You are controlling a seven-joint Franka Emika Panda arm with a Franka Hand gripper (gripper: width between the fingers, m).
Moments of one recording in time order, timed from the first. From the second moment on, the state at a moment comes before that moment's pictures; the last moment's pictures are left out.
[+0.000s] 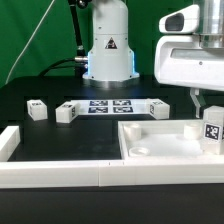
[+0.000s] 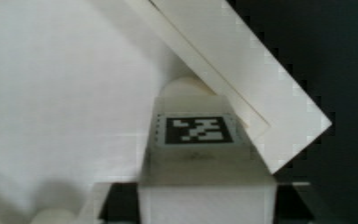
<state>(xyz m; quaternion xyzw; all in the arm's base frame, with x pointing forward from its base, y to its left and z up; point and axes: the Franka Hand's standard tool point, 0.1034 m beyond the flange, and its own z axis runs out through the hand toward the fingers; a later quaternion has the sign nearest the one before) 0.624 0.119 0.077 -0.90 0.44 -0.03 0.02</state>
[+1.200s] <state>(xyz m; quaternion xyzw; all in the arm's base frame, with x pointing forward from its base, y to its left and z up) 0.623 0.119 0.075 -0.97 0.24 -0.03 0.02</state>
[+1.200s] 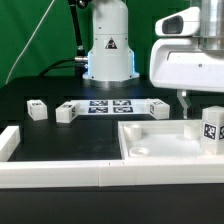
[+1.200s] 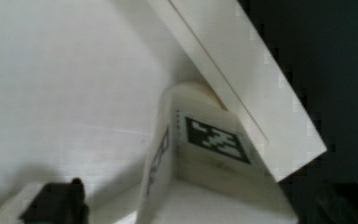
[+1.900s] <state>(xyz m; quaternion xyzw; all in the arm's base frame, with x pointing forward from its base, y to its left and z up) 0.622 0.124 0.073 -1.00 -0.06 -0.03 0.00</state>
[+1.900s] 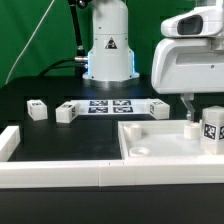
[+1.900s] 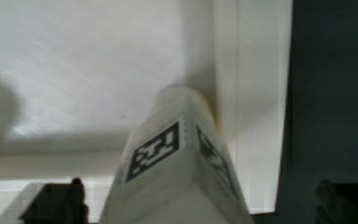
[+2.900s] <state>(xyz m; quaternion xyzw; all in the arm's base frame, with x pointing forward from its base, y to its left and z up) 0.623 0.119 0.073 -0.99 -0.16 -0.03 -0.01</state>
